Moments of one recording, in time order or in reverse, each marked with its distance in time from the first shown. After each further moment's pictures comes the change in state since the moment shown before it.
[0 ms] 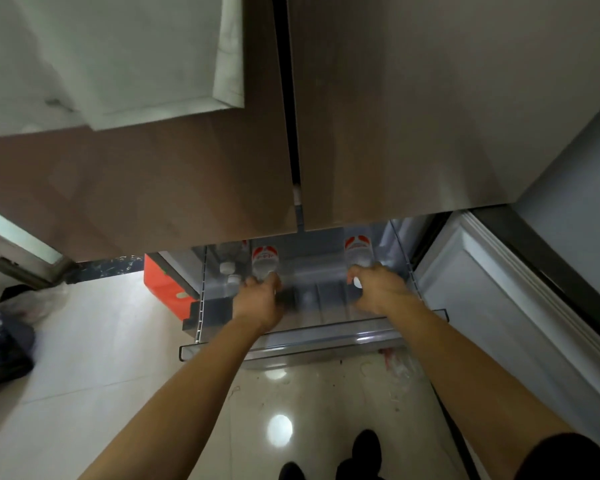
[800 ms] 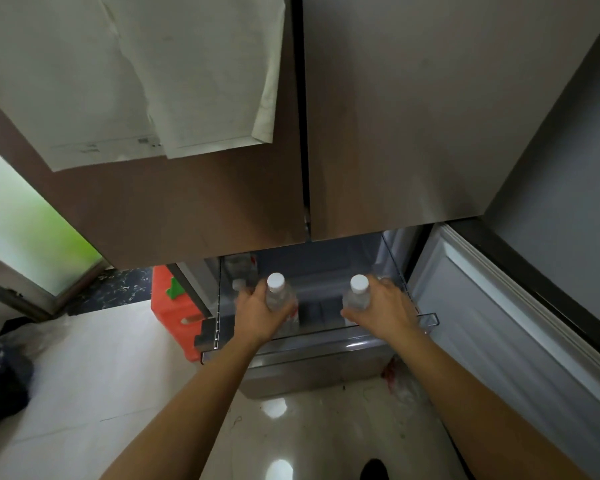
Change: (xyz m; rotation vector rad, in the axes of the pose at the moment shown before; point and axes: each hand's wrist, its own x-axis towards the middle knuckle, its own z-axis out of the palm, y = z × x) left_hand -0.043 -0.009 -0.017 -0.551 0.238 0.005; right_hand -0.079 -0.028 -0.005 0.204 0.354 0.134
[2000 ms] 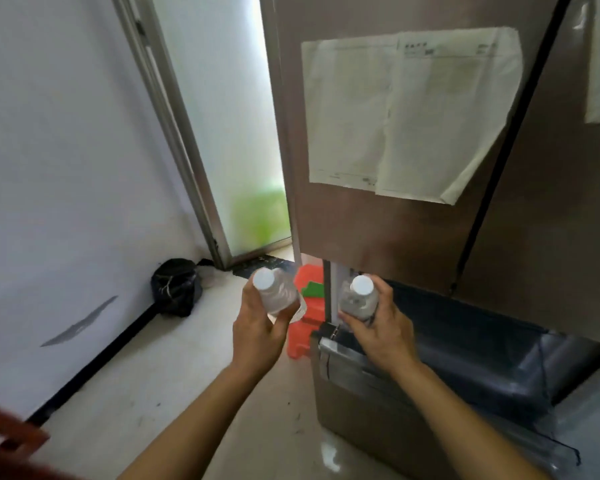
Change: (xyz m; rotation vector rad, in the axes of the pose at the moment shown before) left_hand -0.196 -0.006 -0.144 -0.108 0.872 -0.053; right_hand -0.079 -0.164 -0.012 0.469 -0.028 -0.832
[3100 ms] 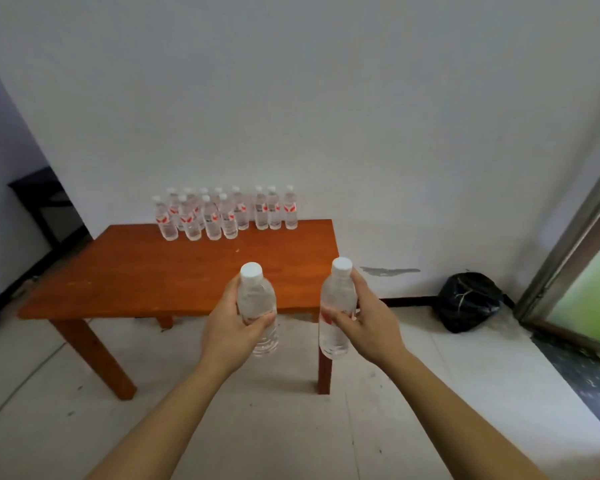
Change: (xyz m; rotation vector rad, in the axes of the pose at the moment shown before) left_hand -0.248 -0.251 -0.571 0.261 0.766 -0.689; right_hand -0.185 -0.501 0.444 0.355 -0.879 -0.761
